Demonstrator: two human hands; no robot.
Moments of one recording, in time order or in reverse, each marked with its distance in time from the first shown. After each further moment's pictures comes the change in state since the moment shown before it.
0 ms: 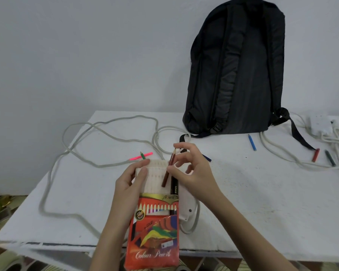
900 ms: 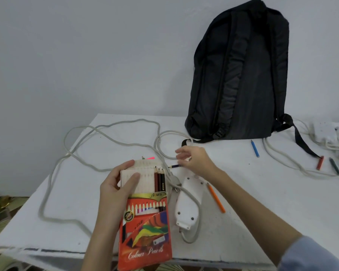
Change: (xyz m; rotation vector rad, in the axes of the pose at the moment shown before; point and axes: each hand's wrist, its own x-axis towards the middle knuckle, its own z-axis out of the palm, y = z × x) left_hand 0.008 0.007 -0.019 -0.042 0.115 -0.031; right_hand 0.080 0.061 -0.016 -0.399 -0.212 0.157
